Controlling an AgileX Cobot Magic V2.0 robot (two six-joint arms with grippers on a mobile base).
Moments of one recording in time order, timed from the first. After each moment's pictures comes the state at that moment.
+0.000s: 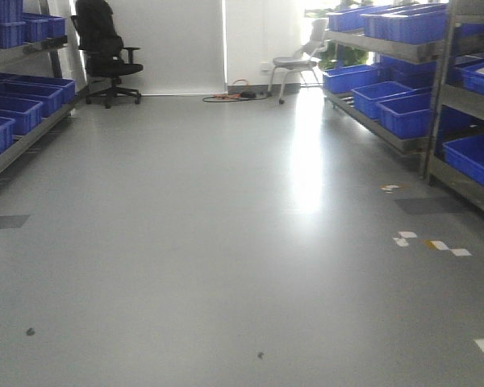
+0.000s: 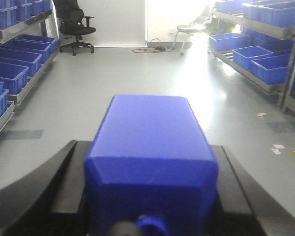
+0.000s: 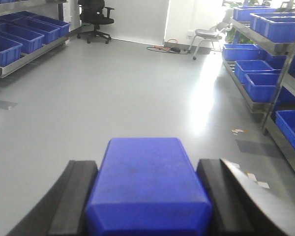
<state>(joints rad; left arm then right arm) -0.05 0.07 -0.38 0.00 0.47 -0.05 0.16 0.21 -0.33 -0.02 0.26 -0.04</state>
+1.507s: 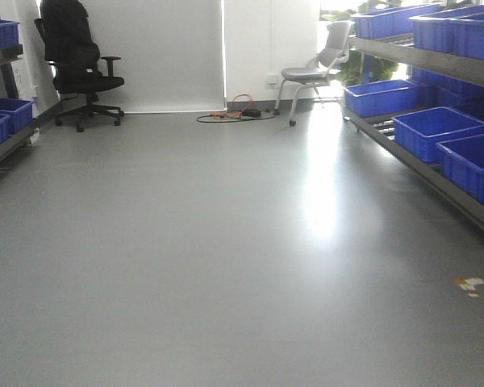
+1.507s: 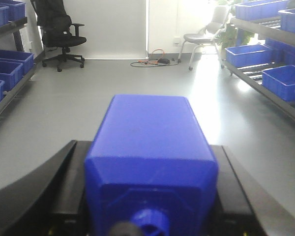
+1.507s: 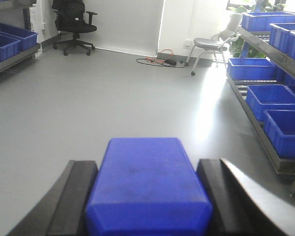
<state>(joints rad) -0.05 0.07 -0.38 0.00 0.47 -0.05 0.16 0.21 -0.33 -0.02 0.26 -0.04</state>
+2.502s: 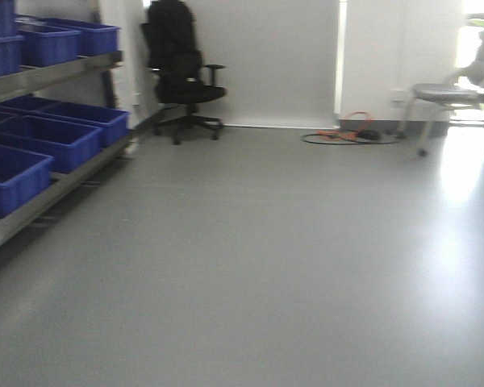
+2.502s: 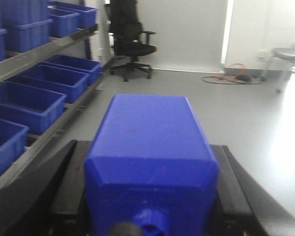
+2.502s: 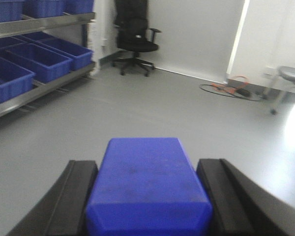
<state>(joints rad) -0.05 0.07 -0.38 0.00 0.47 -0.05 0.16 0.21 -0.33 -0.02 0.26 -0.04</state>
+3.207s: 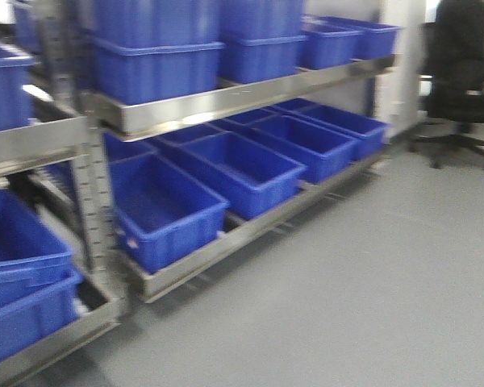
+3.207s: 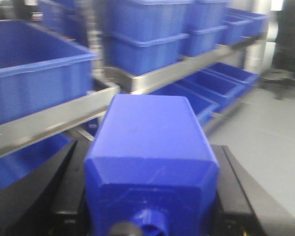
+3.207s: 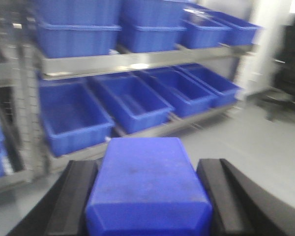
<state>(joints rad) -0.05 0.07 -0.38 0.00 0.47 -0.05 0.16 0.21 -0.33 -0.03 0.26 -0.04</state>
